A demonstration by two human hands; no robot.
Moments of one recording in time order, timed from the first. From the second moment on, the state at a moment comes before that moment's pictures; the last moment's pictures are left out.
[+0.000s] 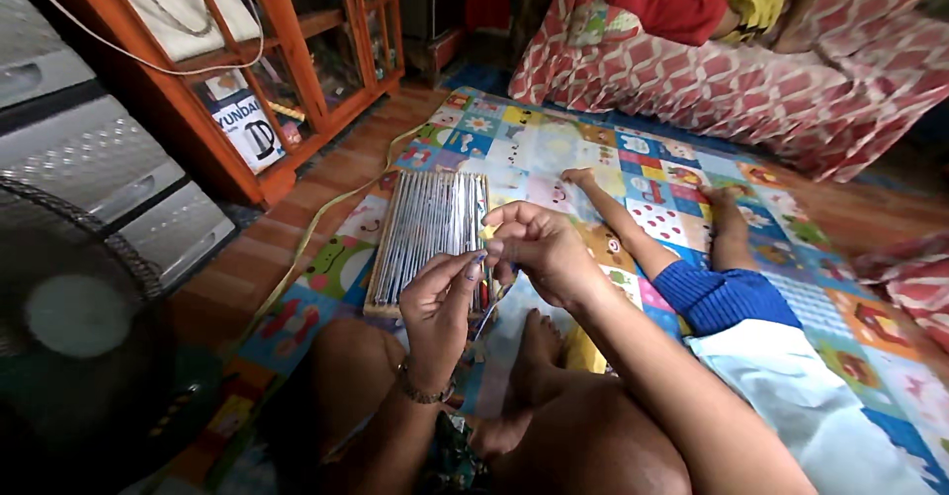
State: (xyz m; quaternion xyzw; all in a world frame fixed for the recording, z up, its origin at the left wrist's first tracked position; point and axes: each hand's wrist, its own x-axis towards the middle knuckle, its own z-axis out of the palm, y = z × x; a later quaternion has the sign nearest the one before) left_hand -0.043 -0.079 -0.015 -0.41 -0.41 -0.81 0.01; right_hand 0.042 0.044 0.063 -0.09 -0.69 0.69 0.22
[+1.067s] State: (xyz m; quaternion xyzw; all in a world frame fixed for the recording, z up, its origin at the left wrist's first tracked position) left_hand -0.050 -0.080 -0.018 -0.40 -0.44 -0.80 0.09; right_hand 0.042 0.037 0.061 -0.02 -0.75 0.63 0.22
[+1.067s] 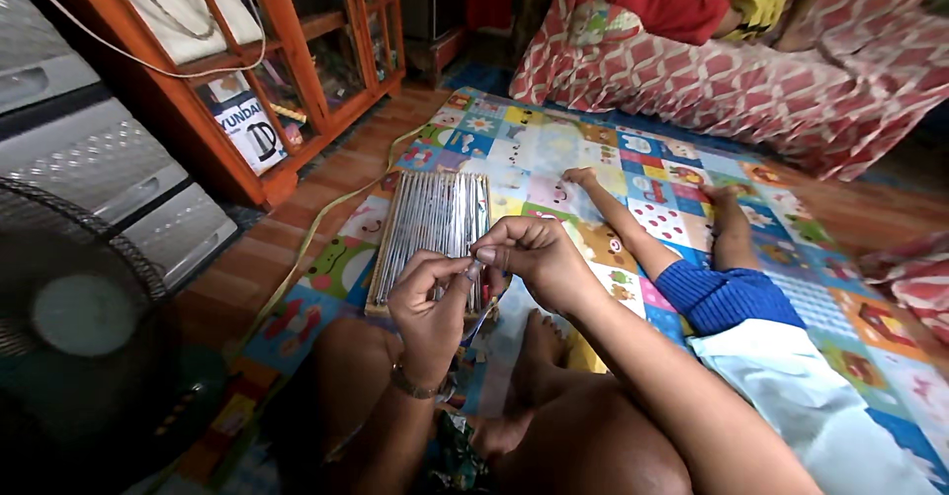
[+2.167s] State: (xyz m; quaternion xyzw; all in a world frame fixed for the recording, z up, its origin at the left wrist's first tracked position) left_hand -0.060 -0.097 -0.008 -0.24 -0.36 -0.81 -0.39; right_hand 0.043 0.043 0.051 0.08 -0.92 0.31 0.22
